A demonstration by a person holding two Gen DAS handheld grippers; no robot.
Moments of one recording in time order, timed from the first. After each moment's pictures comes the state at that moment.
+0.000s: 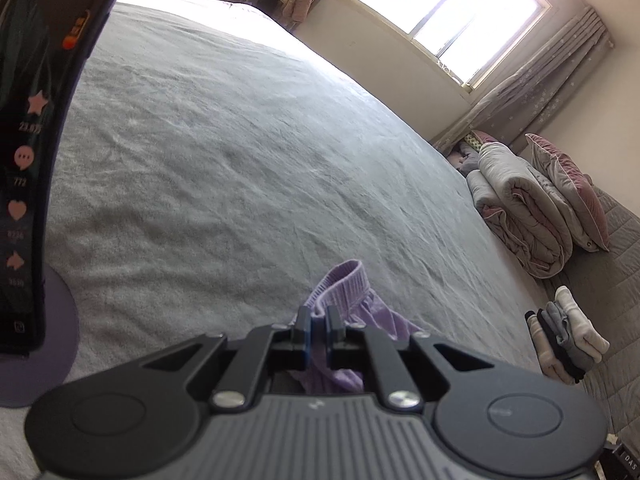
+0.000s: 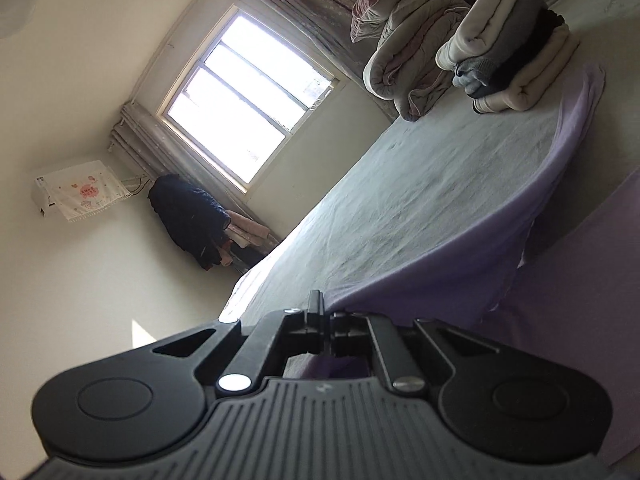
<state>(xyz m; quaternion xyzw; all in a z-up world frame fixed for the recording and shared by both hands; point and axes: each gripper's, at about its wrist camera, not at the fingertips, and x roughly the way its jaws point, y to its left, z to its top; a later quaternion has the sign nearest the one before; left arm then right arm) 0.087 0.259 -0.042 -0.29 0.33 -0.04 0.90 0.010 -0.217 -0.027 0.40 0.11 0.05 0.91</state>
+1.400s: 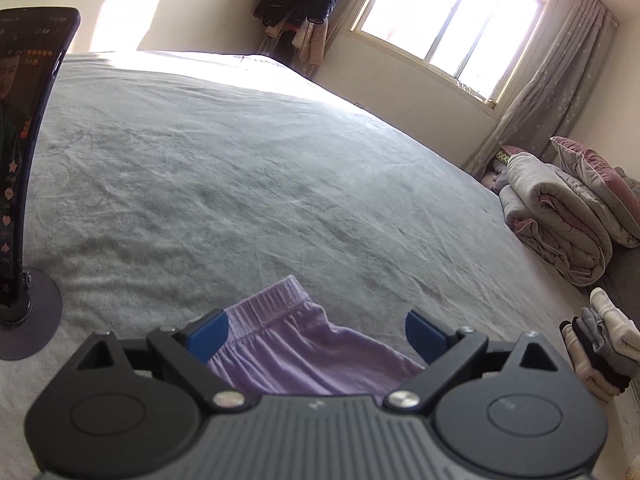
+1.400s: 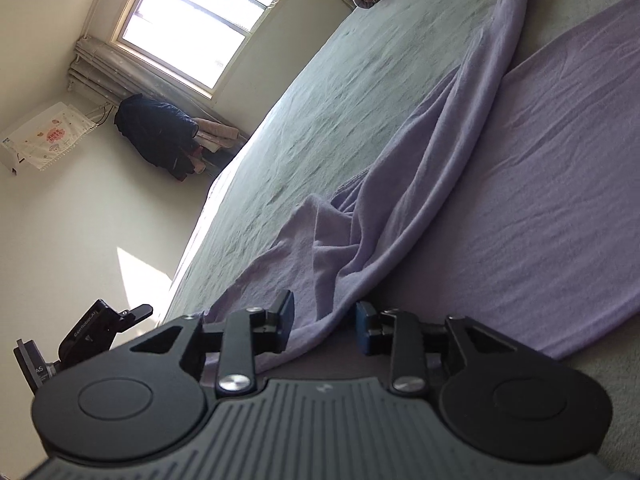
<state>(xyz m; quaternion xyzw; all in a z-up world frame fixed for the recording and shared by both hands) 0.073 0.170 -0.001 -0.22 0.28 0.04 0.93 0.015 -0.238 -0.061 0.43 0.28 0.10 0.85</state>
